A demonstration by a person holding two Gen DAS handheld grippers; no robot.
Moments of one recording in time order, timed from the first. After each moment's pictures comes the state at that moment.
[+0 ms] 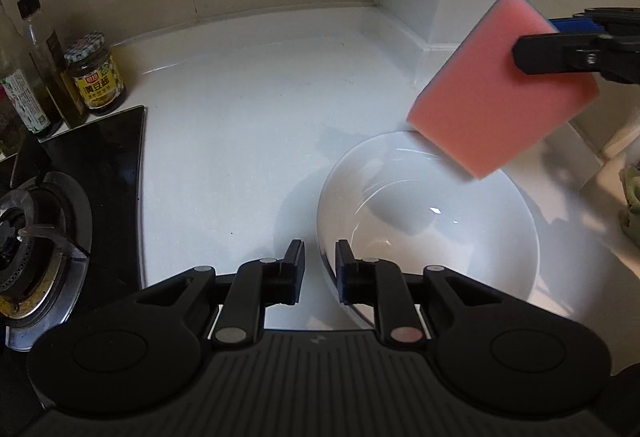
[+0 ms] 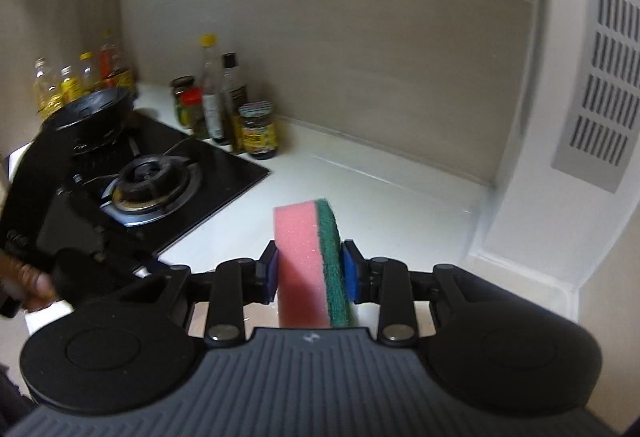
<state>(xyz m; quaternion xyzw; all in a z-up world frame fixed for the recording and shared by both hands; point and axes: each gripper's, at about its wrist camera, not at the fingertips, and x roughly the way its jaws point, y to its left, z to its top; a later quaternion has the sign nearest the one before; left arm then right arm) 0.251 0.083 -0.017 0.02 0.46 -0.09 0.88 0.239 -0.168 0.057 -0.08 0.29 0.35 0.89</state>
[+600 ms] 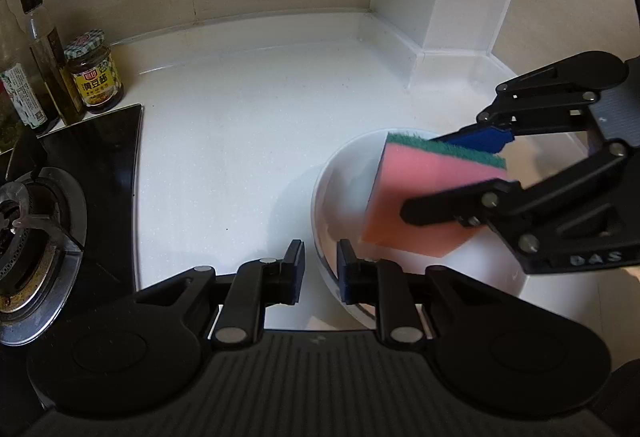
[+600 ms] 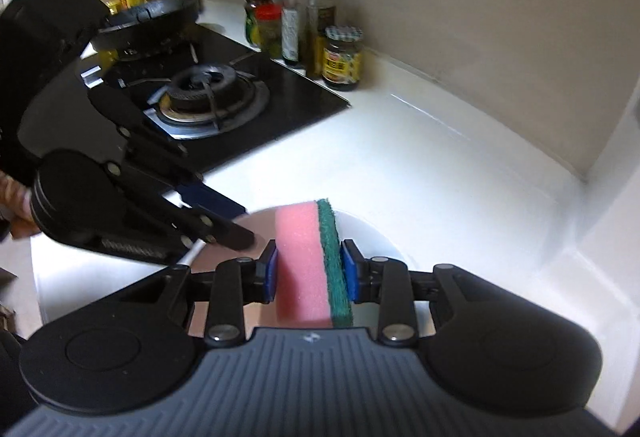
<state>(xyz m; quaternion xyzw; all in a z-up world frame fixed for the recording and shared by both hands) 0.244 0.089 -0.021 0.01 0.45 -0.11 0.89 0.252 -0.103 0.002 -0.18 0.35 0.43 0.82</state>
